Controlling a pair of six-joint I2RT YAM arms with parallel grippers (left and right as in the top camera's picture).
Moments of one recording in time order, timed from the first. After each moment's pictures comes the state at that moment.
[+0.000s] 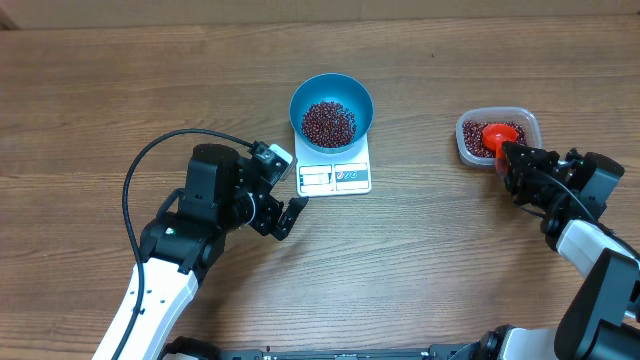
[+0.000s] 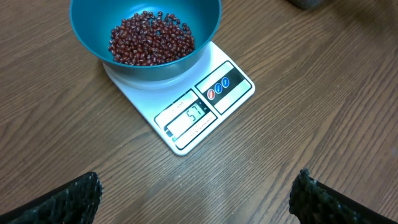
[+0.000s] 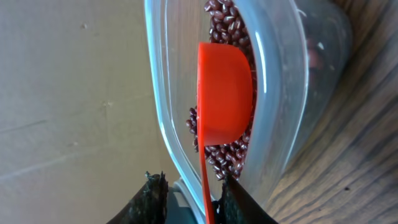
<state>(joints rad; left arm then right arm) -0.30 1.12 0.84 -0.53 0.33 0.23 -0.46 1.58 0.60 0.31 -0.69 1.20</state>
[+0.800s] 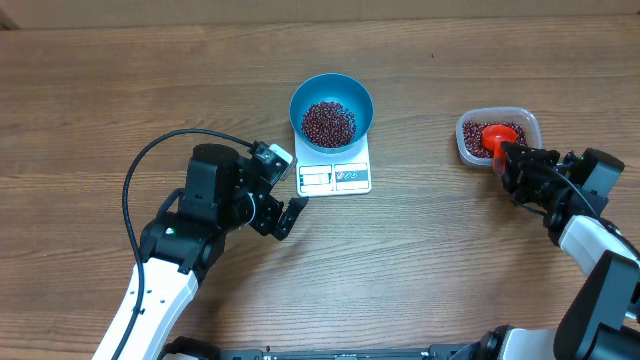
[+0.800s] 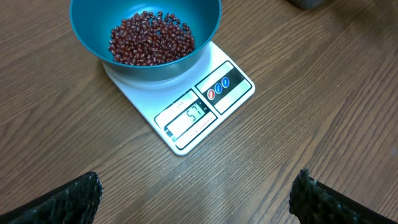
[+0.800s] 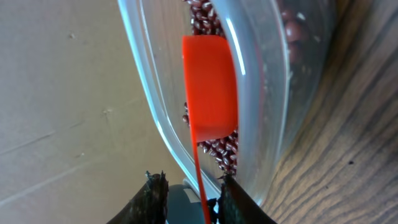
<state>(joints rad) -0.30 1.12 0.84 -0.53 0.33 0.23 -0.45 1.57 0.64 0.18 -0.69 1.27</state>
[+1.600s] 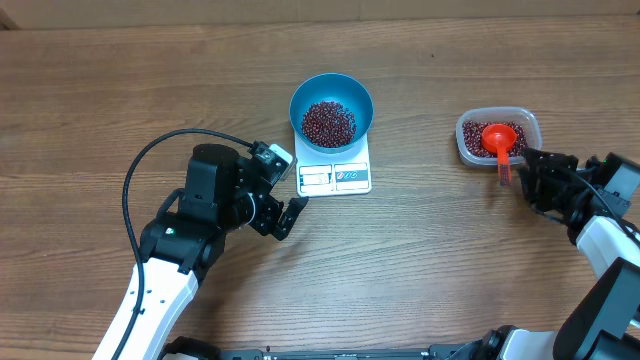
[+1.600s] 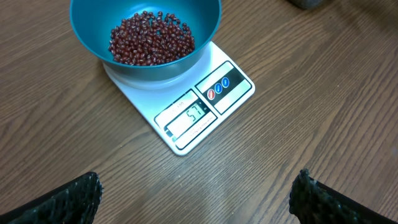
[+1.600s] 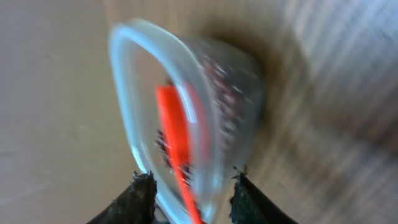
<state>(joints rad) -0.30 1.12 0.84 -0.53 0.33 0.23 -0.54 1.54 0.70 -0.03 -0.64 1.05</state>
